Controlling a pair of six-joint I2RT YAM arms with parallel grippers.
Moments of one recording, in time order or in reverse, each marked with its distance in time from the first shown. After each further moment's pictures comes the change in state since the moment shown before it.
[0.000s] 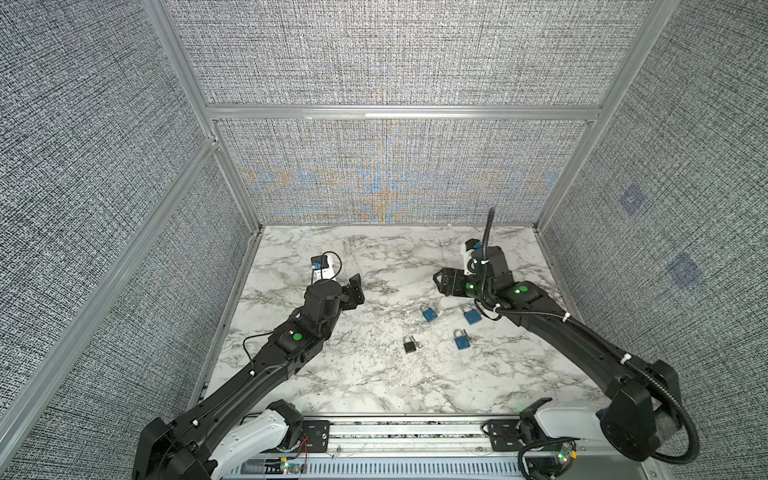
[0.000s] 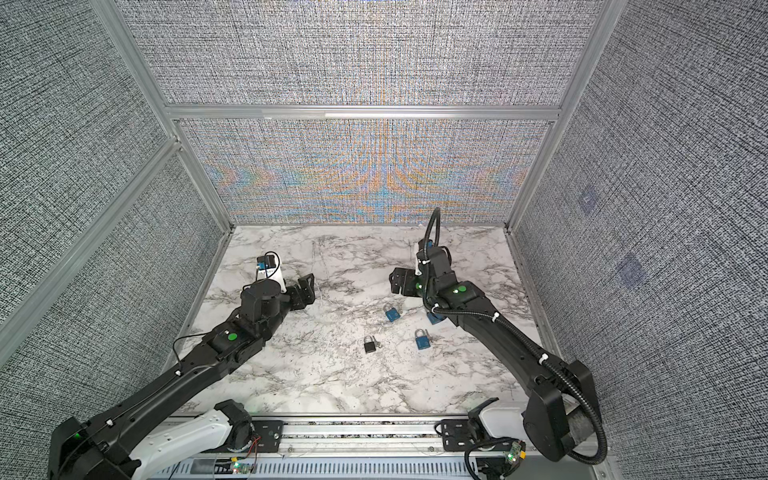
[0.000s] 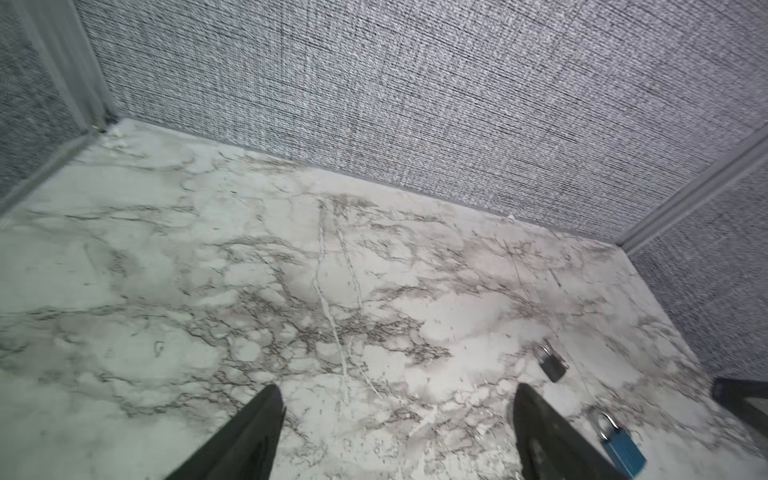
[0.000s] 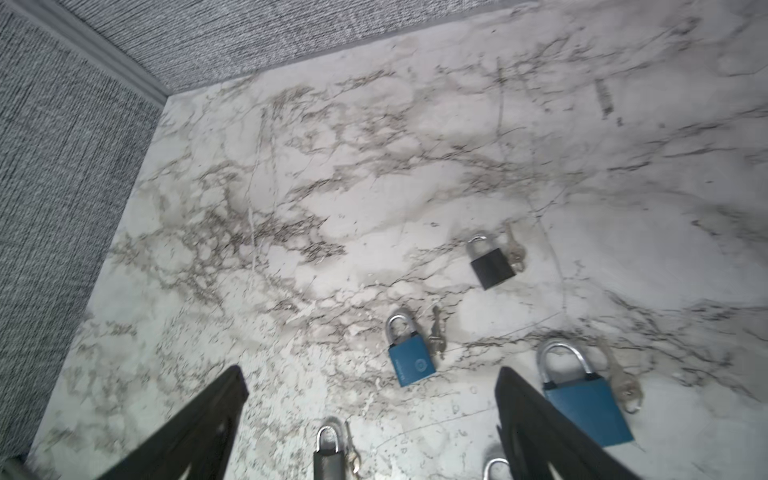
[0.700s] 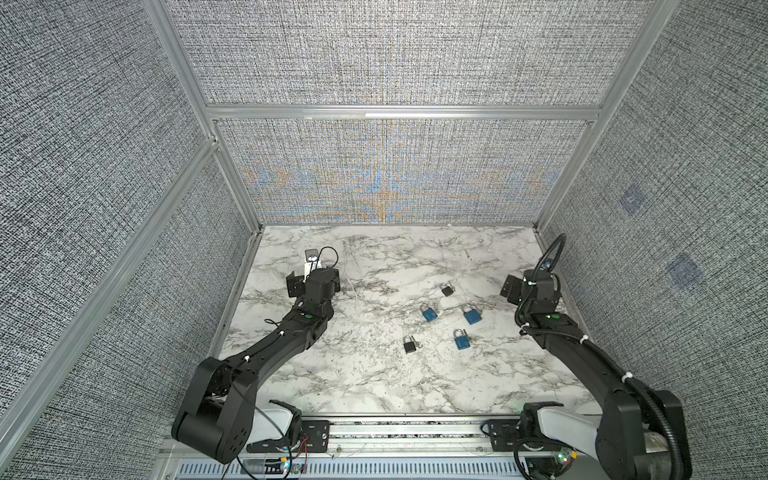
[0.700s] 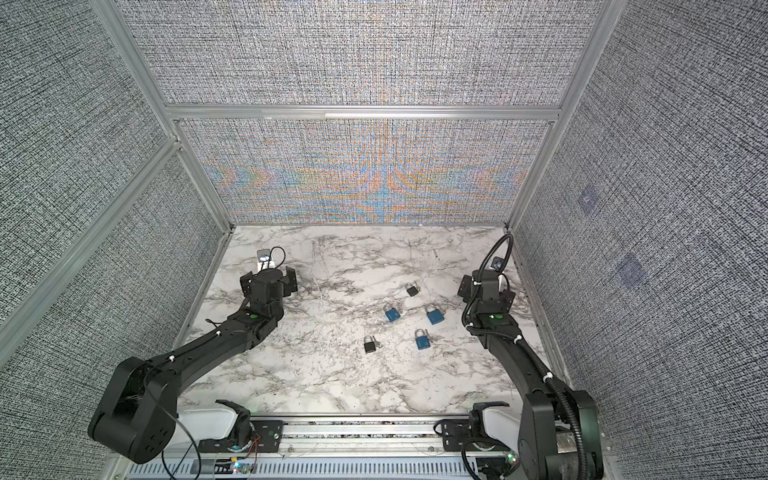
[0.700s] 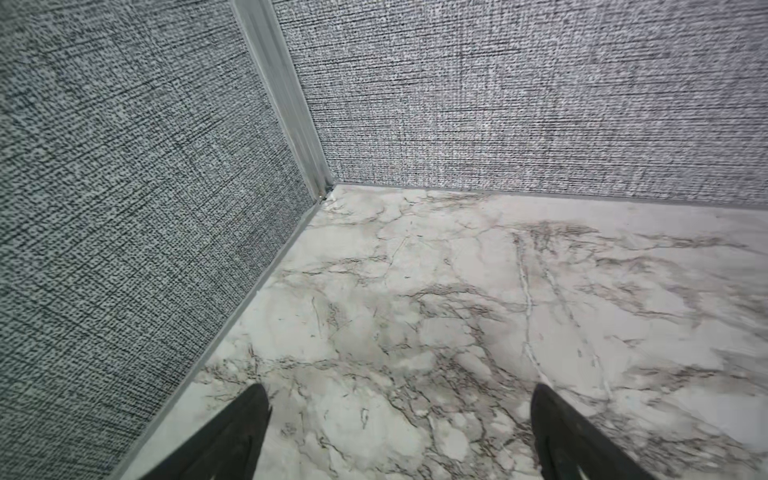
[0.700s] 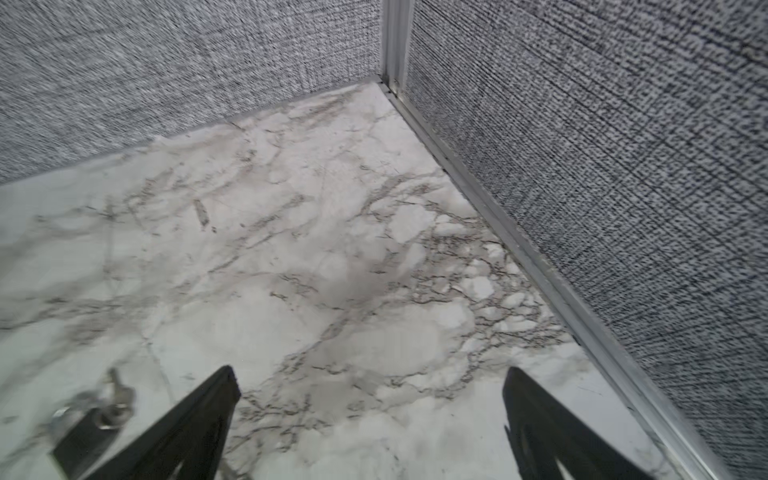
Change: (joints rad) left arm 0.259 0.312 -0.125 0.462 -0.241 0.394; right arm -0.401 -0.129 -0.462 0.446 0.462 -0.241
